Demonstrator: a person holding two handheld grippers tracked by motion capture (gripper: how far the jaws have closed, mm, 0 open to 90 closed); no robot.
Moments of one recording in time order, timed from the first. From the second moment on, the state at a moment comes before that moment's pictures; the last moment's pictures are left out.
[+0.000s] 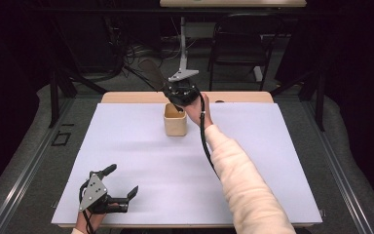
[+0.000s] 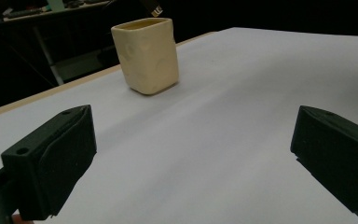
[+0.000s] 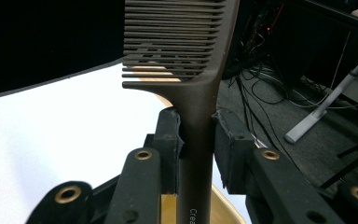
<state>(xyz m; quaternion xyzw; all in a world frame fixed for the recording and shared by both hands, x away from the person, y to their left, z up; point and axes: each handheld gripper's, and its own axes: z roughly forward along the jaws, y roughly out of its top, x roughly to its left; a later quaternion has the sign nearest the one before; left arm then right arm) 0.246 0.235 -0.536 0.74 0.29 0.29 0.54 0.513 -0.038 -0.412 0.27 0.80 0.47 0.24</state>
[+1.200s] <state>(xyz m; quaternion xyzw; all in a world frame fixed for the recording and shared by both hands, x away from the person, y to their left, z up) 0.245 0.235 -0.536 0.74 0.29 0.29 0.54 0.517 -0.033 -0.436 0.27 0.82 0.46 0.22</state>
